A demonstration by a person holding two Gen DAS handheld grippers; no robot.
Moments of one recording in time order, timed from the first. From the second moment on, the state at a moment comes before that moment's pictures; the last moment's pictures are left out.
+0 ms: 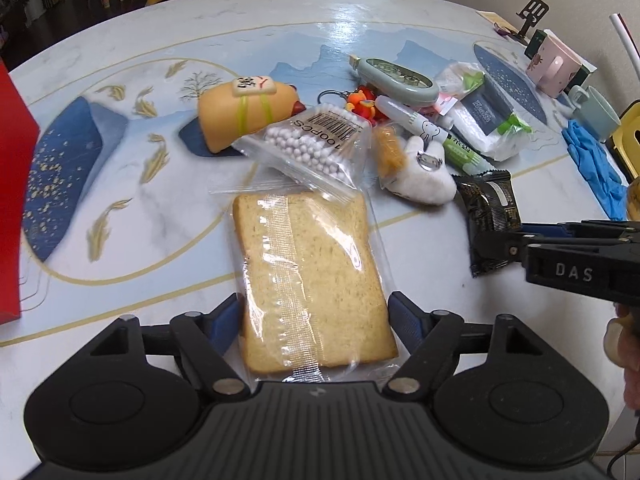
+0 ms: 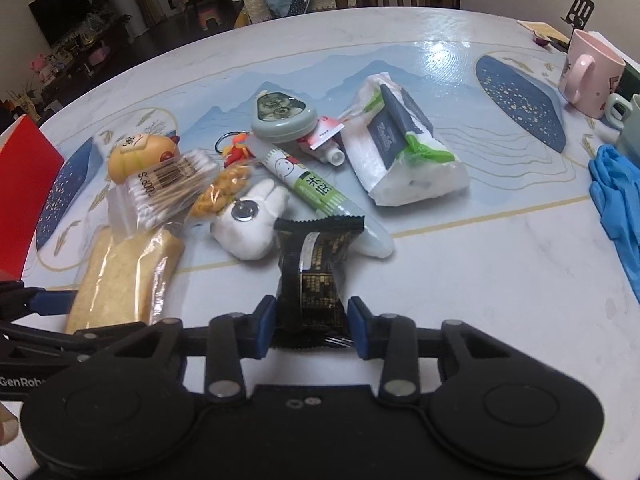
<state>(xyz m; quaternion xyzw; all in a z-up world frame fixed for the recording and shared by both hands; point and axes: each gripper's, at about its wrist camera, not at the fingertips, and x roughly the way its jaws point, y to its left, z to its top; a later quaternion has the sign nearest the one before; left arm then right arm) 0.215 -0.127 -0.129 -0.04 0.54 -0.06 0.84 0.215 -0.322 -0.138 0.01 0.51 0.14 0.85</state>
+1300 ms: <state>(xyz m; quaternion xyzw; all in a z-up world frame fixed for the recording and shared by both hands) 0.120 0.040 -0.031 -0.18 0.44 -0.07 0.88 0.139 -0.191 -0.032 -0.04 0.45 0.26 0.85</state>
